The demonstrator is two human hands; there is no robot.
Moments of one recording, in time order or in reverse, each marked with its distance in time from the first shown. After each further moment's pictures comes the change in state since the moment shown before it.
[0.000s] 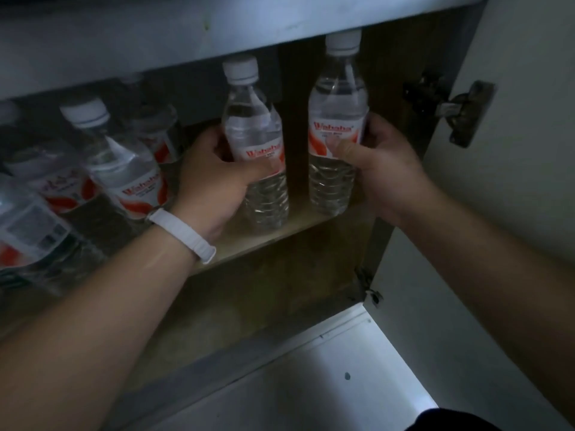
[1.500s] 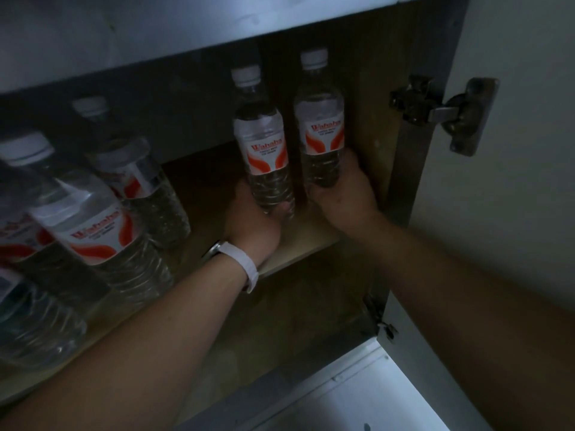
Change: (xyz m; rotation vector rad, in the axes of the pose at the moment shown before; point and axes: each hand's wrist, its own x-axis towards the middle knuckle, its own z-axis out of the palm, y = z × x) left_hand 0.040 -0.063 0.074 0.286 0.042 -0.055; right_hand 0.075 0.088 0.006 -0.504 0.220 -0.137
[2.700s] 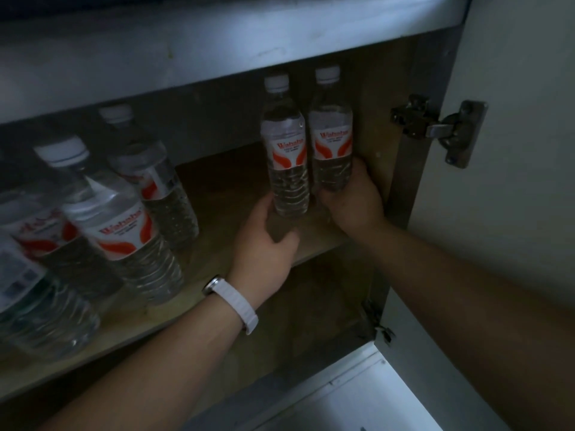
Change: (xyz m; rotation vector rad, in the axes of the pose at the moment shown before) left_hand -0.047 -0.008 -0.013 -0.149 -0.099 0.160; right_hand -0.002 -0.002 -0.006 -0.039 0.053 0.022
